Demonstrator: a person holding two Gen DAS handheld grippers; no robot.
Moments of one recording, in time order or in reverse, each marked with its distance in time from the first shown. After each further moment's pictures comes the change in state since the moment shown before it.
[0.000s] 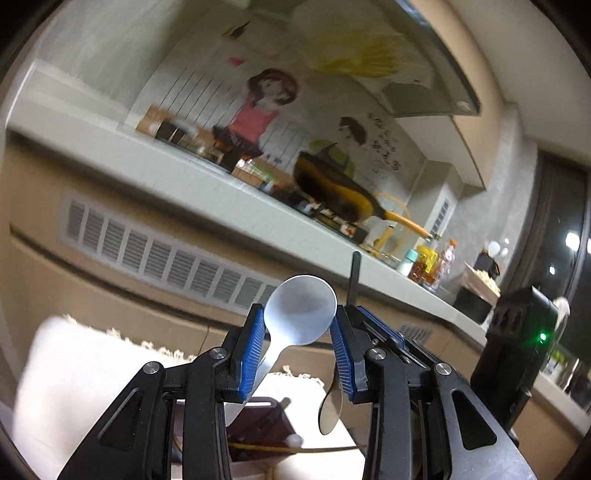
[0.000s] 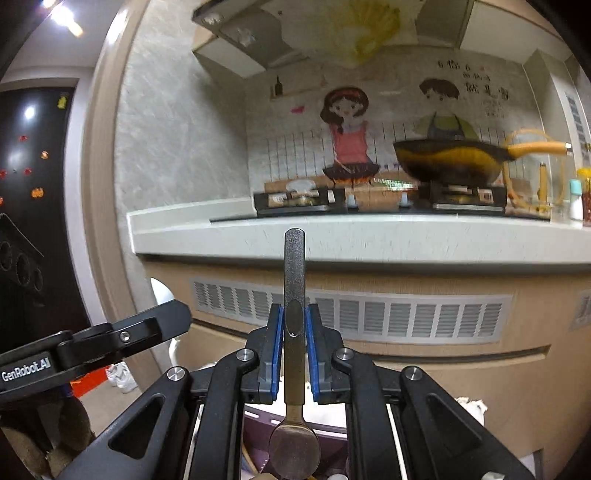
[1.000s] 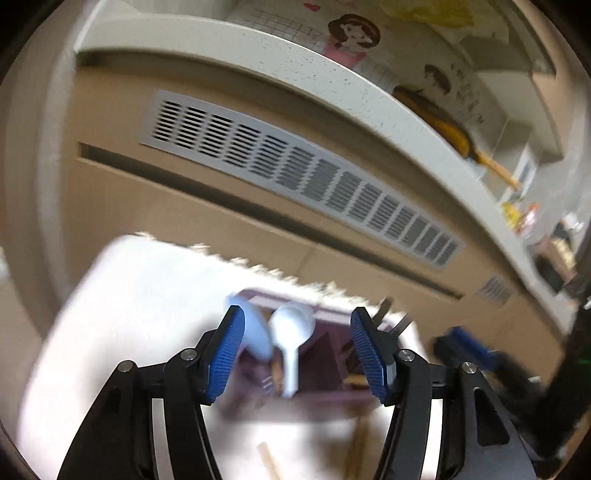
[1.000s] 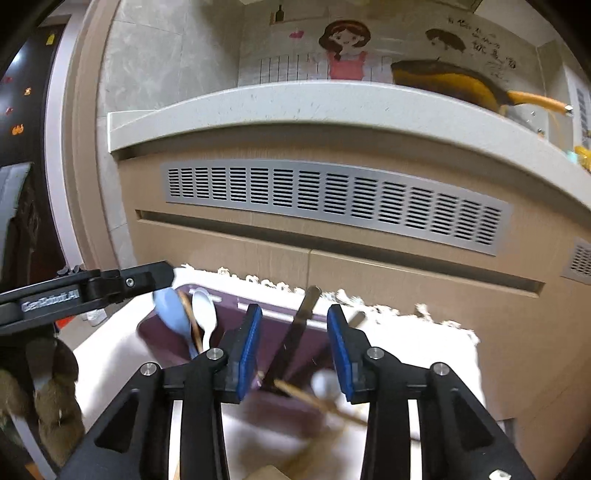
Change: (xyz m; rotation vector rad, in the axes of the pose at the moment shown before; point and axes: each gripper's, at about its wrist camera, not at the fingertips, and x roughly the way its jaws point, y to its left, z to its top) left arm 0.001 0.060 -0.084 -0.013 0.172 0.350; right arm -0.018 -0.010 -0.102 -0.097 0.225 -0.086
